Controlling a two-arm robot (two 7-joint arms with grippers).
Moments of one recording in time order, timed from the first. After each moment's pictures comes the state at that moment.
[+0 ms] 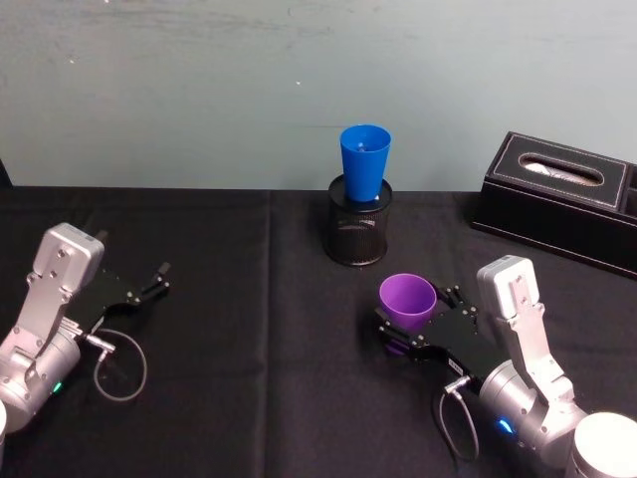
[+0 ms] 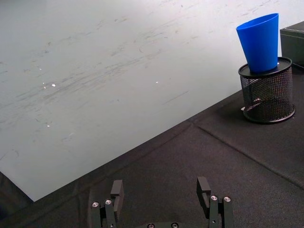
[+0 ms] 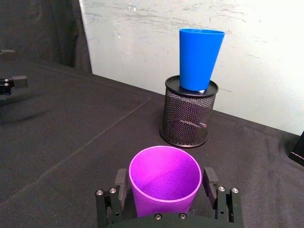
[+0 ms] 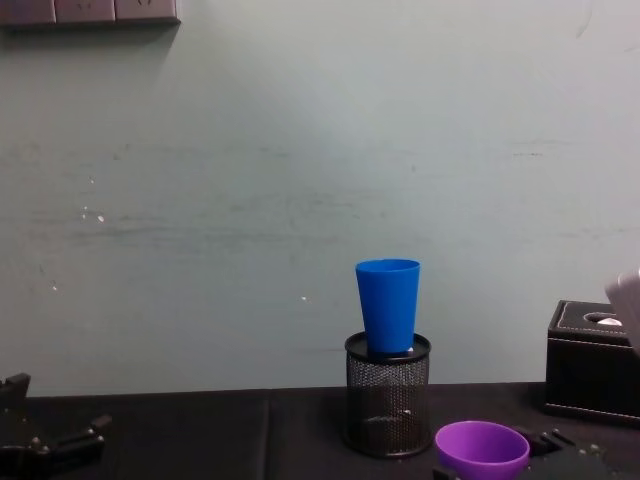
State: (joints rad) left arm -0.20 0.60 0.45 -1.41 -0.25 -0.12 0.03; right arm 0.13 0.26 -0.30 -1.41 0.12 -0.02 0.29
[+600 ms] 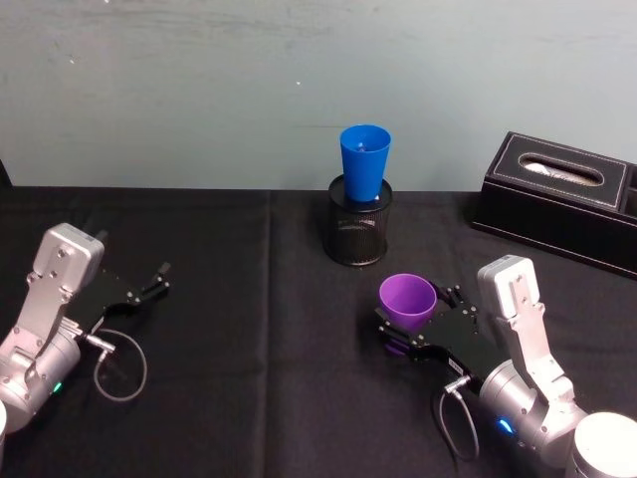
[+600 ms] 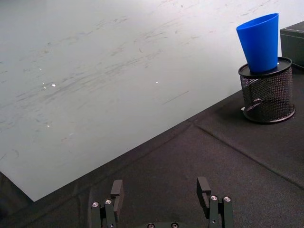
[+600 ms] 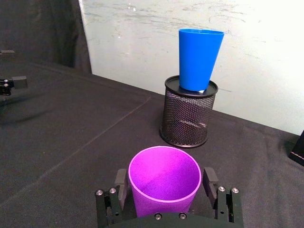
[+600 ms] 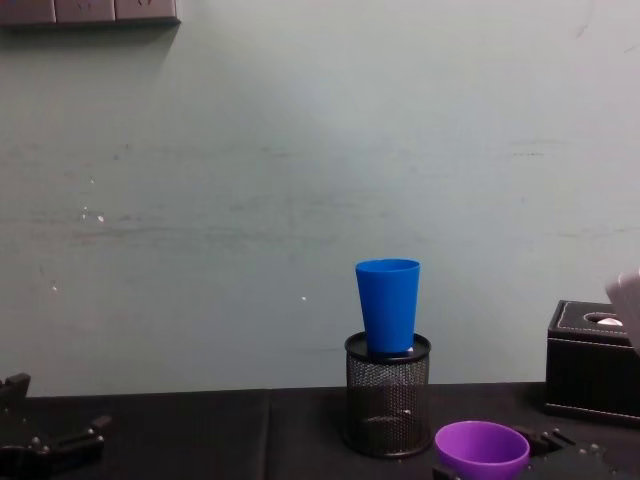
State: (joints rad) left arm -0.20 0.60 0.45 -1.41 -0.25 -0.12 0.03; right arm 0.13 0.26 -0.30 -1.41 0.12 -0.02 0.28
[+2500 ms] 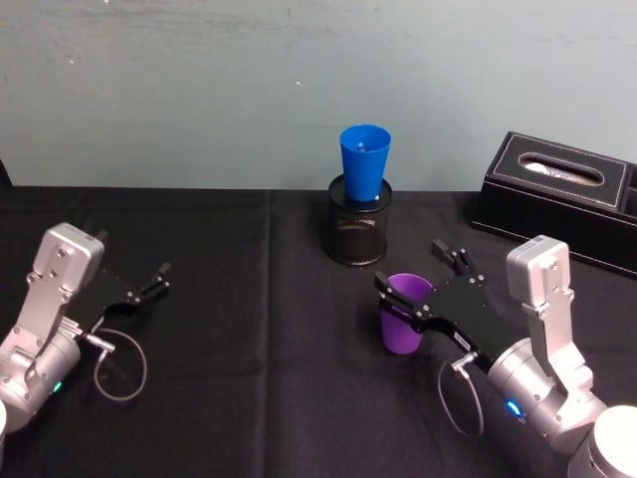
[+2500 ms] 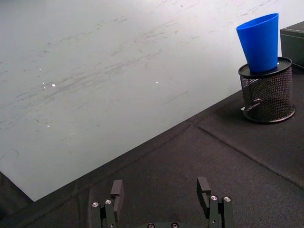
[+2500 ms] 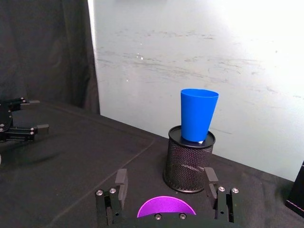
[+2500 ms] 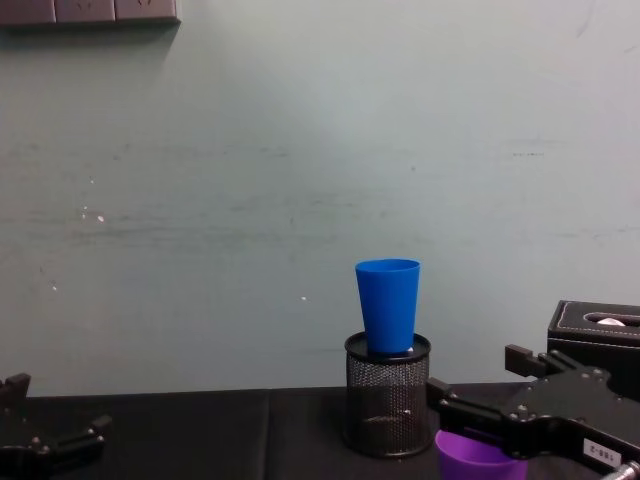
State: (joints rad) left arm -0.20 0.60 0.45 -1.41 -0.25 -0.12 0.03; right arm 0.11 0.26 -0.27 -1.49 0.16 -0.13 0.31
